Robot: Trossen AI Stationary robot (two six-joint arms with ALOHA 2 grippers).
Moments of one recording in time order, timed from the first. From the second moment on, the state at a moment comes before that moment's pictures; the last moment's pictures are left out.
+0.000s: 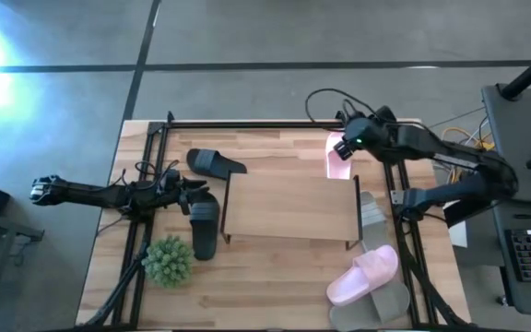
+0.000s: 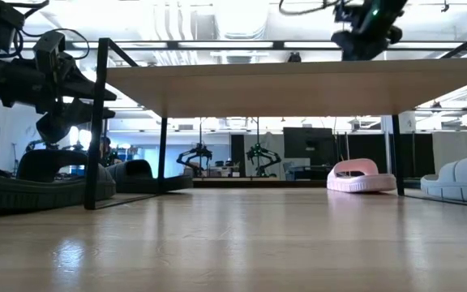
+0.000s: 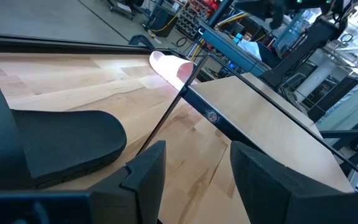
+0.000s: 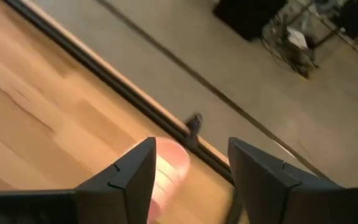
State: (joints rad) left arm -0.08 0.29 0.01 0.08 -0.45 -0.65; right arm -0.31 1.15 1.15 -0.94 0.76 0.24
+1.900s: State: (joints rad) left arm -0.08 0.29 0.01 0.08 -0.45 -0.65; right arm -0.59 1.64 0.94 -0.70 0.58 -0.42
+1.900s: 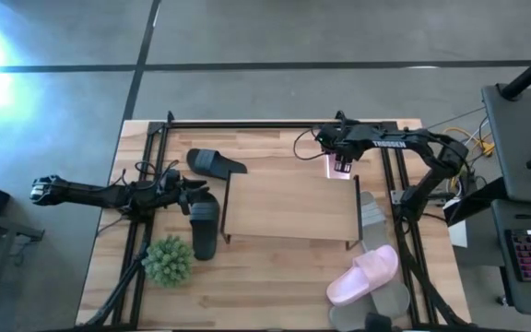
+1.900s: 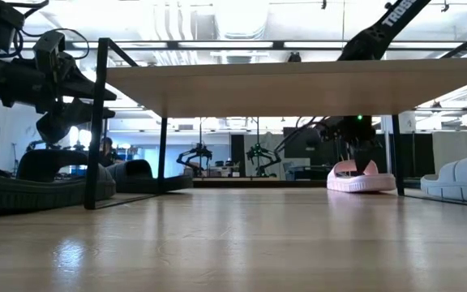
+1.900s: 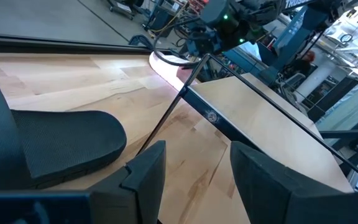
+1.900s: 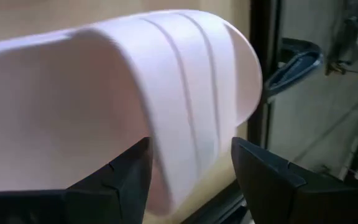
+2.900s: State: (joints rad) left arm -0.08 0.29 0.01 0.08 -0.45 -0.65; right arm -0.64 1.57 1.03 -0.62 0.54 -0.28
